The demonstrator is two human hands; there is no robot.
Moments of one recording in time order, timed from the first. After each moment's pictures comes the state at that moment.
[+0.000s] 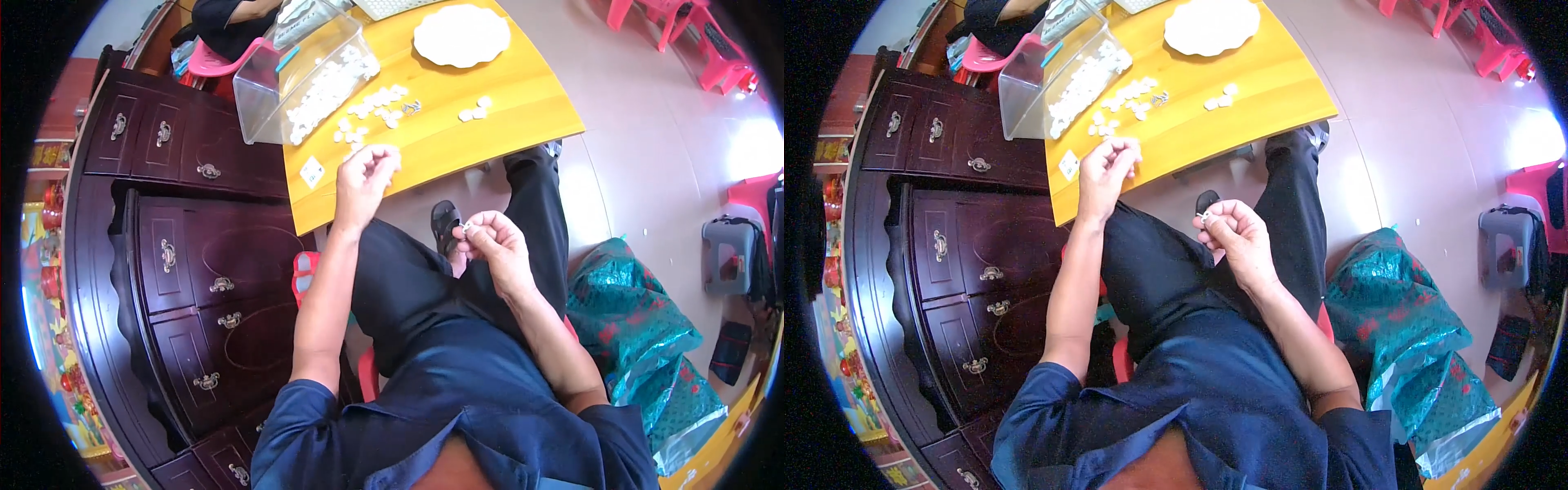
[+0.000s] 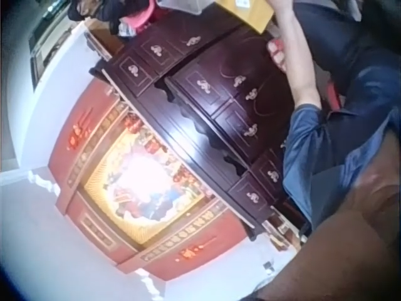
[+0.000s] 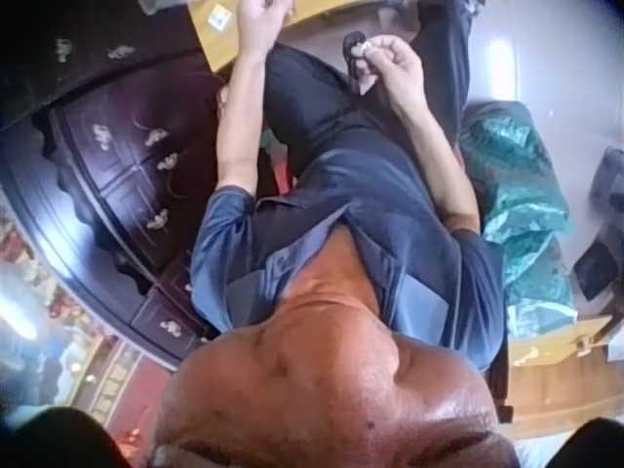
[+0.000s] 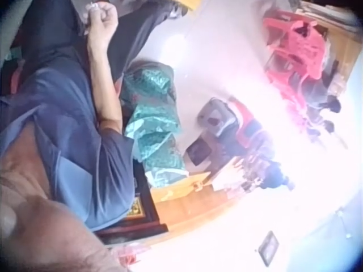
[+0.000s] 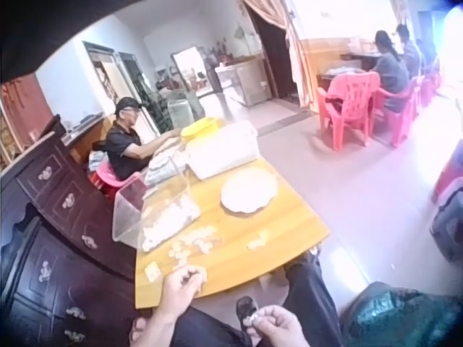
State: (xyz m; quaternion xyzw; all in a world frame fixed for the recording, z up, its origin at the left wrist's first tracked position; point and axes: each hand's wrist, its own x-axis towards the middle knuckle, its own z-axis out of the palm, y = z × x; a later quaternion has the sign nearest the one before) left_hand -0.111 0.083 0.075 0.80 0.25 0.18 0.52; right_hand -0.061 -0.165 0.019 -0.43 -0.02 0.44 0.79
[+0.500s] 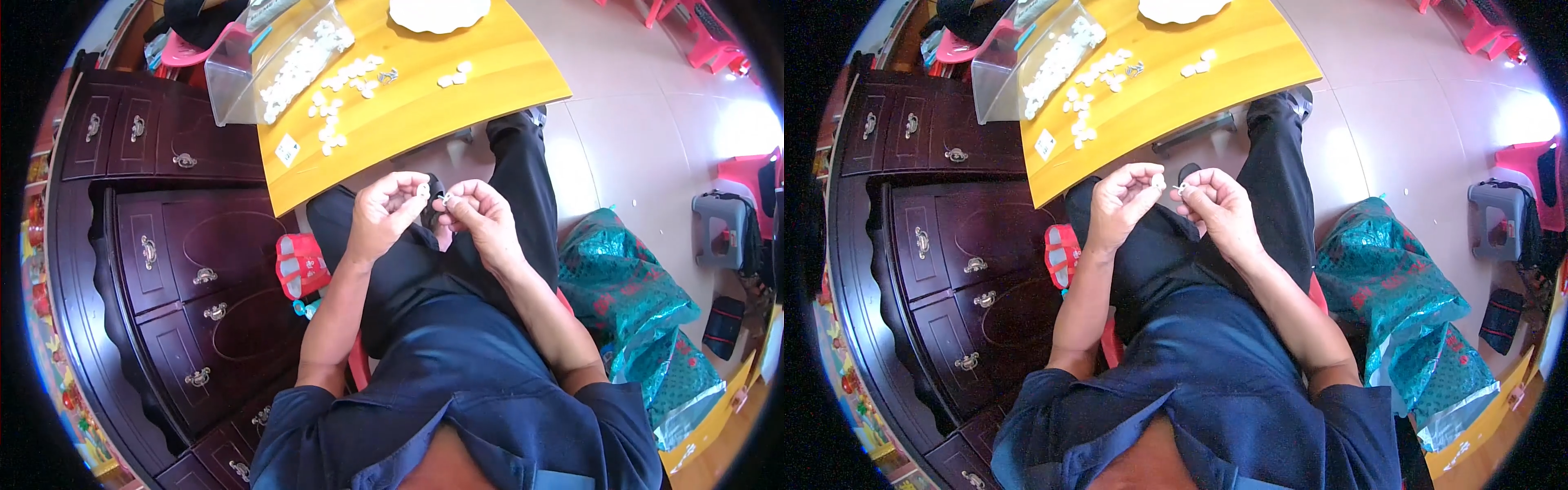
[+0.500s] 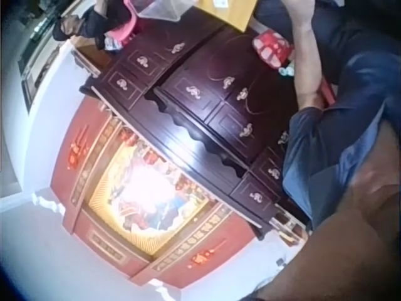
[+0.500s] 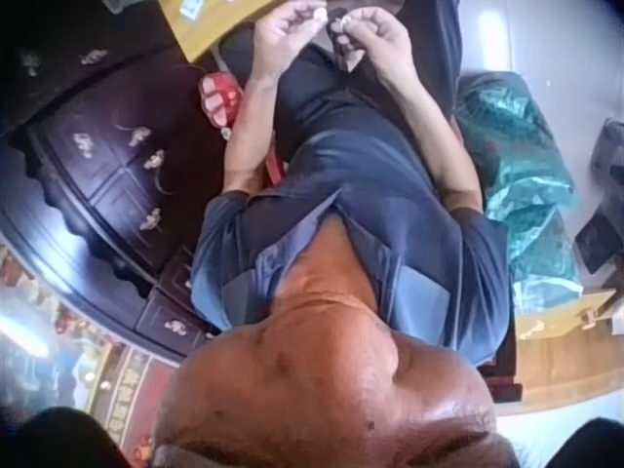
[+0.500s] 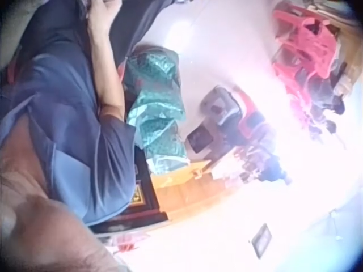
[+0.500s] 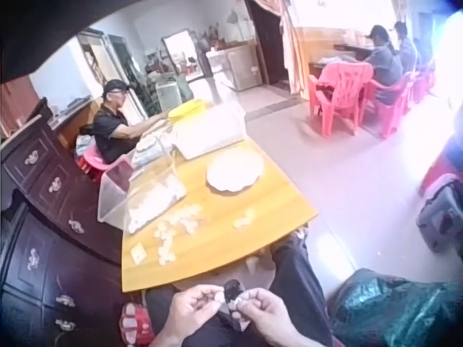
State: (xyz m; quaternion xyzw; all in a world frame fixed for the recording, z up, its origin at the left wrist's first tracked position) left_hand -0.155 0.002 0.063 0.70 0.19 0.10 0.68; right_hand -0.065 -0.162 0.018 -0.43 -0.04 0.44 0.78
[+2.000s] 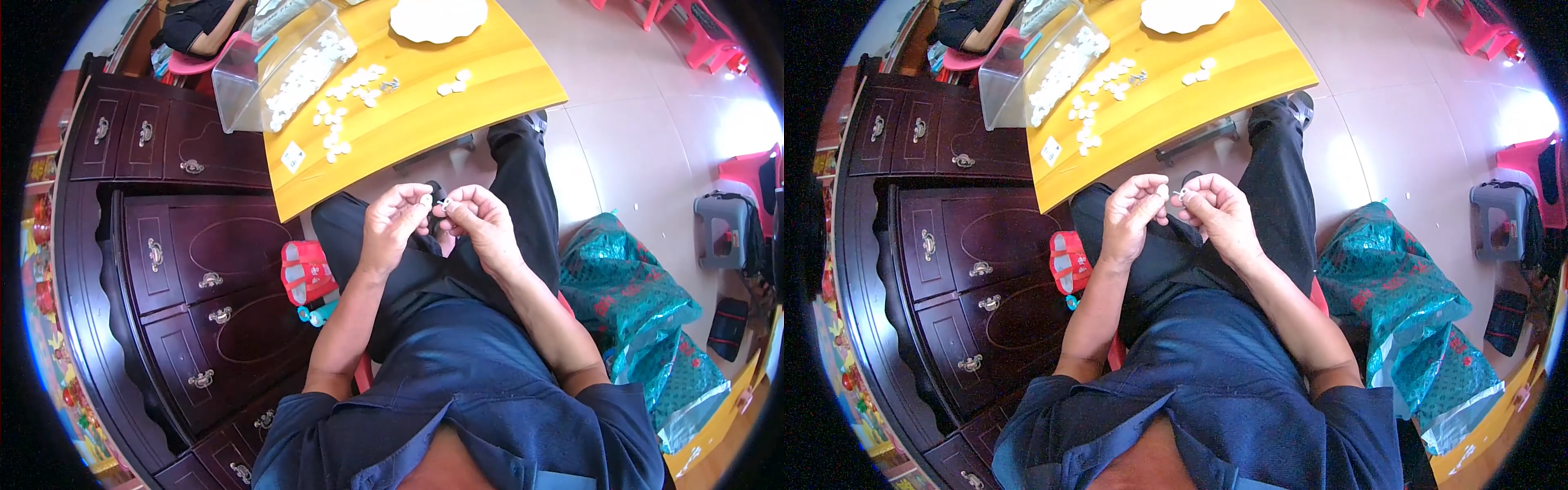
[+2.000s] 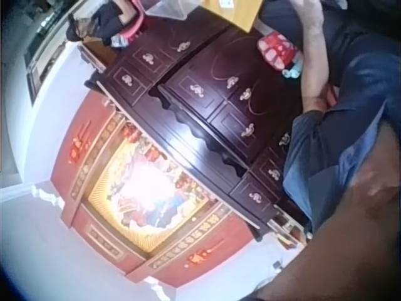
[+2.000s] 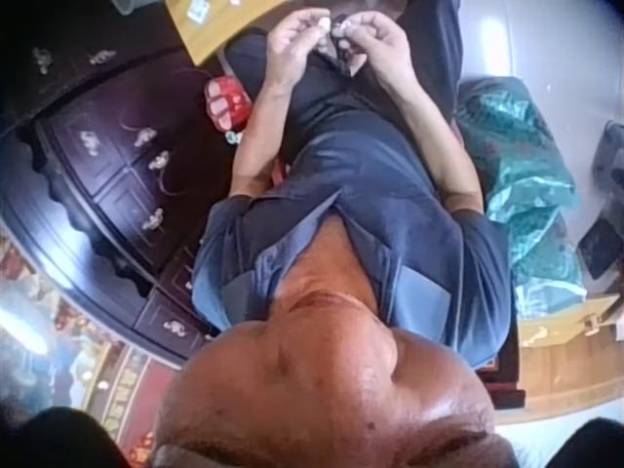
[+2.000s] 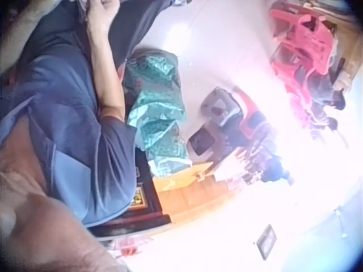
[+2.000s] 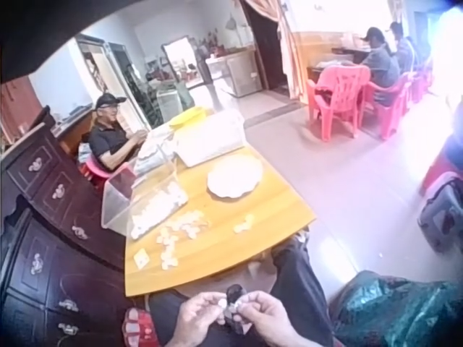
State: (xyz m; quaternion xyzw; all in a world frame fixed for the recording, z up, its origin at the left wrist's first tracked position) left_hand -0.163 -0.013 0.045 0.63 0.22 0.13 0.74; right_hand -0.067 -0.163 0.019 -0.44 -0.05 0.43 0.79
